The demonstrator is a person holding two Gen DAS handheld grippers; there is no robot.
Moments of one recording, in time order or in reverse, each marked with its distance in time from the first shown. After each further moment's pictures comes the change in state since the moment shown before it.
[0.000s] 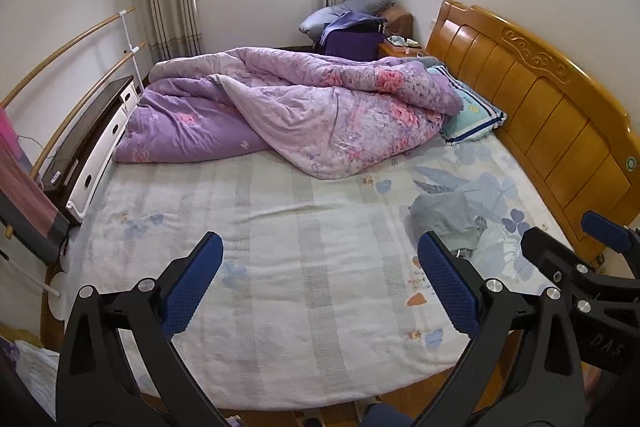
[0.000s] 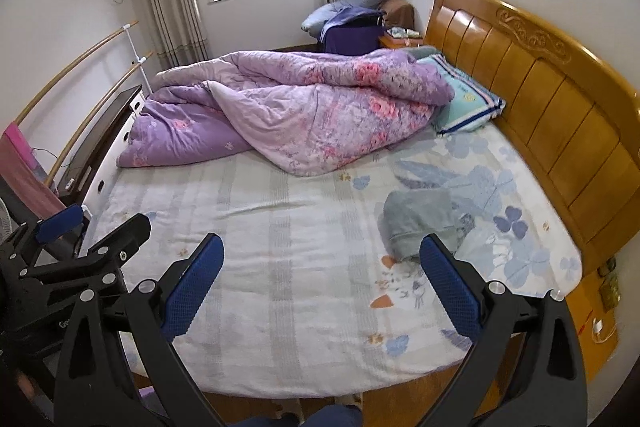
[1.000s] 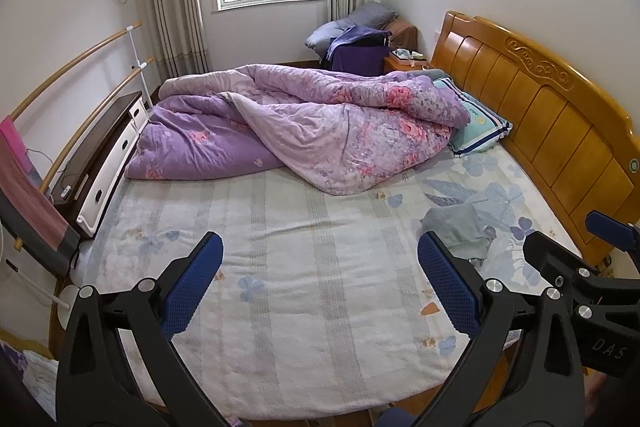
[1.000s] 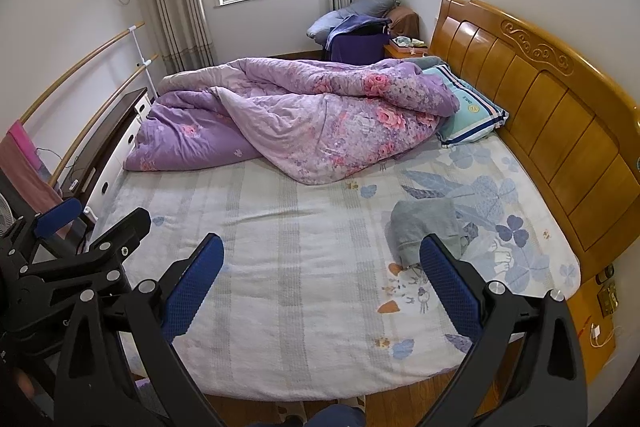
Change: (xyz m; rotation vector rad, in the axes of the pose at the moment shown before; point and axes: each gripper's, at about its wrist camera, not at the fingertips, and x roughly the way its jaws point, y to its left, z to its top) left arm -0.022 0.021 0.008 0.022 -0.053 0.025; right arm -0.012 0.018 0.011 -0.005 -0.013 0.006
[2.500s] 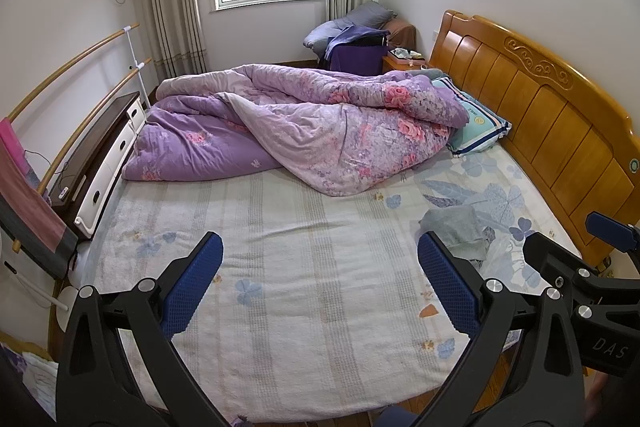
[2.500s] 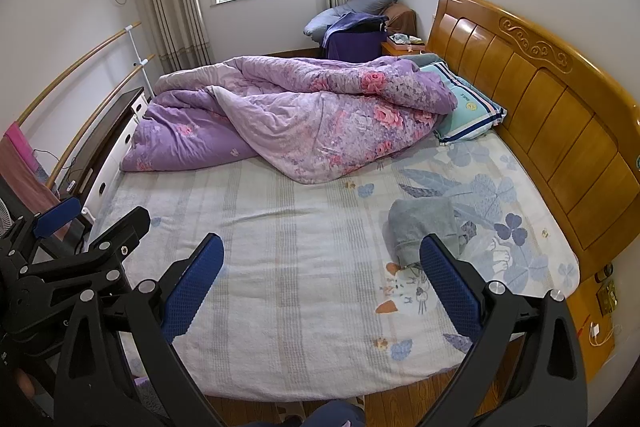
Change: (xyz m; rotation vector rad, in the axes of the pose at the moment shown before) left arm 0.003 0.003 0.004 0.003 -0.002 -0.006; right arm 0.000 -0.002 0.004 -0.005 0.006 -0.001
